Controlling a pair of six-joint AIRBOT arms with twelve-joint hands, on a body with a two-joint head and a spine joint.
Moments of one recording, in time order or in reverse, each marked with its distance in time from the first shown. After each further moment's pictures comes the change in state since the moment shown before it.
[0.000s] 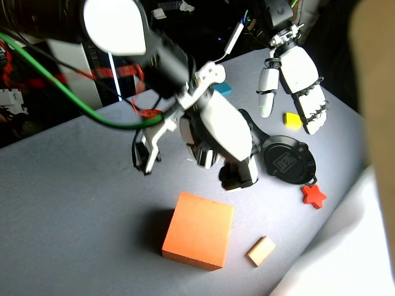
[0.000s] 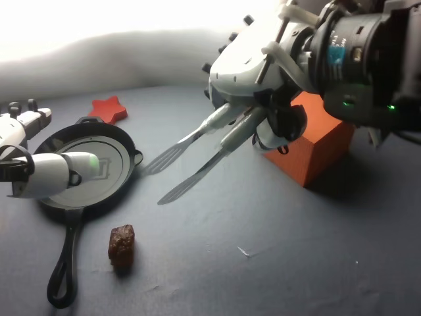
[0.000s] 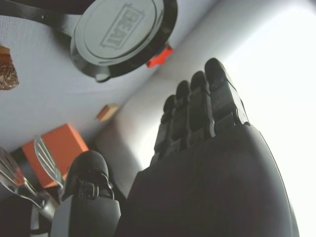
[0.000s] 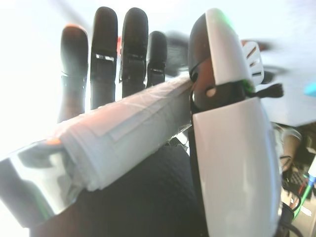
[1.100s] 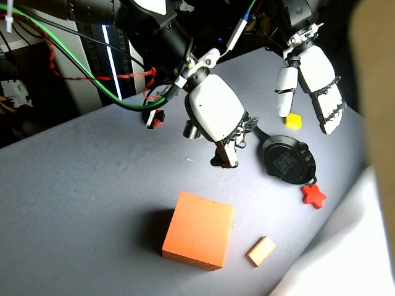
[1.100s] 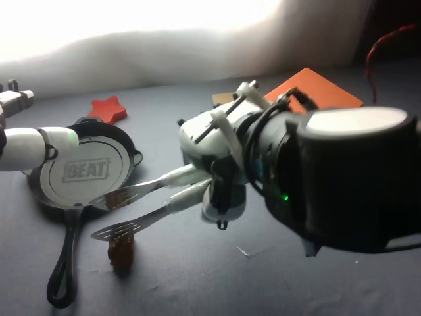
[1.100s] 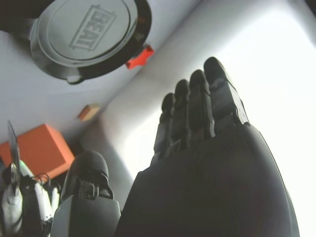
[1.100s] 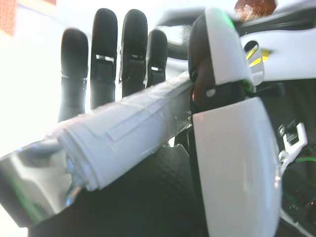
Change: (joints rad) left arm -0.017 0.024 0.095 0.041 0.114 -0.060; right arm -0.115 -0.184 -0.056 -0.222 -0.301 0.645
